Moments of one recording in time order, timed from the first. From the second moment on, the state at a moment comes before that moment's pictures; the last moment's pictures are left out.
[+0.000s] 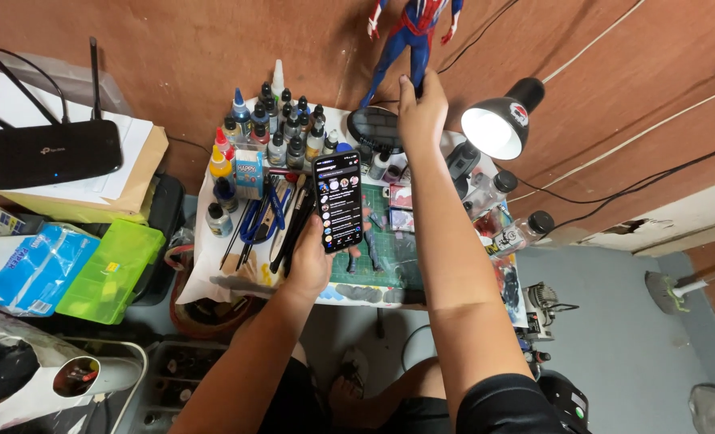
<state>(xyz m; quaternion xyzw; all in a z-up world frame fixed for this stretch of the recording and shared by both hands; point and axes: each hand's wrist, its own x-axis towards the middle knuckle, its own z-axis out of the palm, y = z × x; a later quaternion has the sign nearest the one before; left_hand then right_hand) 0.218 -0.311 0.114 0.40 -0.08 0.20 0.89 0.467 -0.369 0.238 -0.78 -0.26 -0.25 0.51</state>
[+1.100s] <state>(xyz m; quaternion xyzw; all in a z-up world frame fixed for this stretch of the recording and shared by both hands) 0.222 -0.317 0.112 0.42 -0.03 0.21 0.88 0.162 -0.639 0.141 -0.65 -0.34 0.06 0.68</state>
